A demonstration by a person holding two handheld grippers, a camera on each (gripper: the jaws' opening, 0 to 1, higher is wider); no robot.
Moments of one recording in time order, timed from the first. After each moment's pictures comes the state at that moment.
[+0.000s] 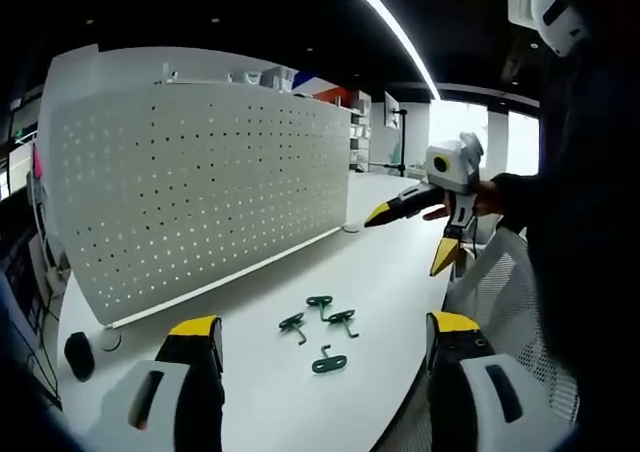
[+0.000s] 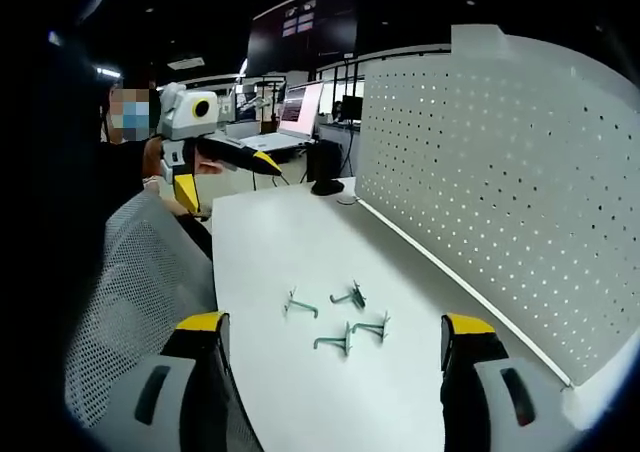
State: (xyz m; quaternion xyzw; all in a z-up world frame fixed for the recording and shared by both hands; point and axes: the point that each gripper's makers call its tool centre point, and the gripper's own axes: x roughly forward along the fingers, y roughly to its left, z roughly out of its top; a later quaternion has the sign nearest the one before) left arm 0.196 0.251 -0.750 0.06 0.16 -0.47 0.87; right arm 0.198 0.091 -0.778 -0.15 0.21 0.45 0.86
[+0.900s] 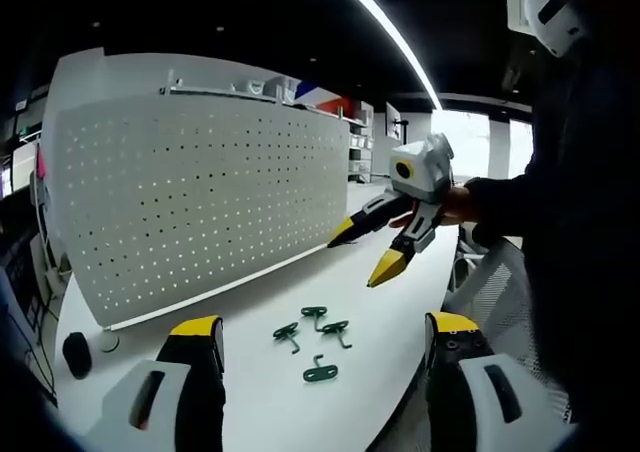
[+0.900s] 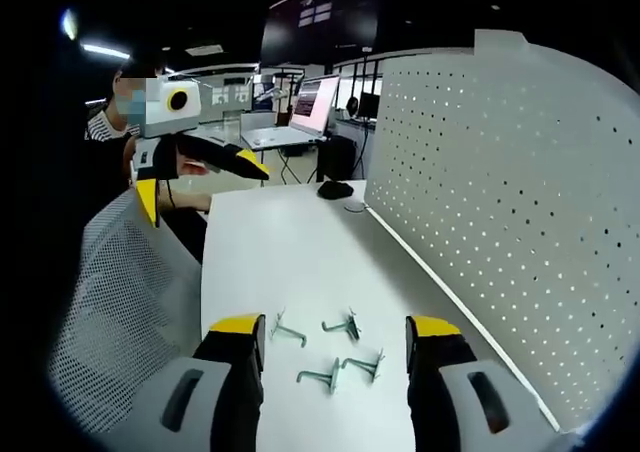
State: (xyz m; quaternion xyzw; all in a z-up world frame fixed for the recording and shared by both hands) left arm 0.185 0.246 -0.738 0.04 0.14 -0.47 0.87; right arm 0.237 0.134 -0.776 -0.18 0.20 0.48 0.84
